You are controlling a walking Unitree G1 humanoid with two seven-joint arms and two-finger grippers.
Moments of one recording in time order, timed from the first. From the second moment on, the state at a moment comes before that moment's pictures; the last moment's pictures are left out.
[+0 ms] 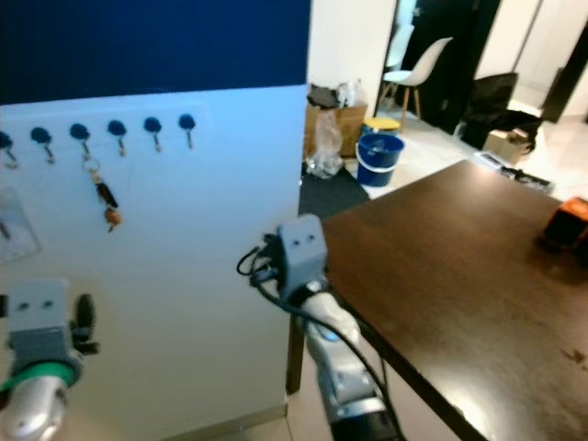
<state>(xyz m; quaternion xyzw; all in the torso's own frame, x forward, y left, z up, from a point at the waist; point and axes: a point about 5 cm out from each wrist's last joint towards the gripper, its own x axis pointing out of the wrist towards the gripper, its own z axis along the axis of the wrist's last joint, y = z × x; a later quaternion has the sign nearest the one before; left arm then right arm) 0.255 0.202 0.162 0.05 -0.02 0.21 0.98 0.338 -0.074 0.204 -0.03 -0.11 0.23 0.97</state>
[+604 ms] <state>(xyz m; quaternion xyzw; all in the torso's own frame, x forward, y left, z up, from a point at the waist) 0.256 0.200 0.161 0.05 -0.01 0.20 0.98 0.343 -0.062 0.235 -0.03 -0.14 0.29 0.95</state>
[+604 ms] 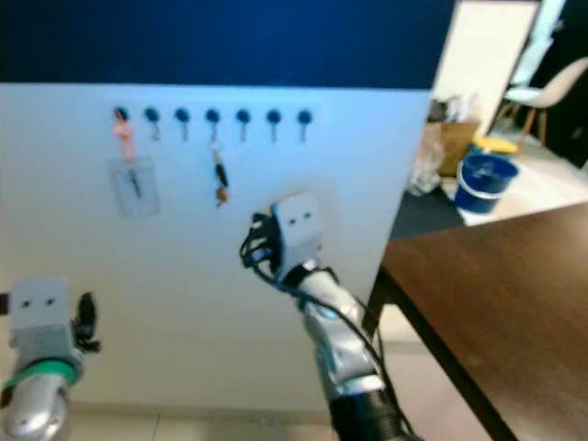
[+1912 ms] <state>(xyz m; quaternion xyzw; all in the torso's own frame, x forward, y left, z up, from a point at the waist) 0.267 0.180 0.166 0.03 -0.03 0.14 0.99 0.370 -0.083 0.350 -0.02 -0.28 0.26 0.92</state>
